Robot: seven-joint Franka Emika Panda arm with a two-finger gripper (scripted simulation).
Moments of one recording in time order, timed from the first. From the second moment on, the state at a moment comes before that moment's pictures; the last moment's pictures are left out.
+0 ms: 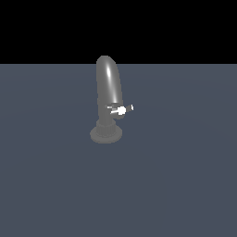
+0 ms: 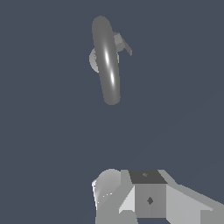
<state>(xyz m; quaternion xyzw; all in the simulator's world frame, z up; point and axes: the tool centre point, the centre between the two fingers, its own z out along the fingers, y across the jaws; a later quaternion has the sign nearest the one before) -0.250 -0.003 0.475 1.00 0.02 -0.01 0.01</state>
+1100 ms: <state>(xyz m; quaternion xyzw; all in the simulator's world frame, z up) -0.207 0.012 0.473 1.00 -0.05 -0.09 -0.01</state>
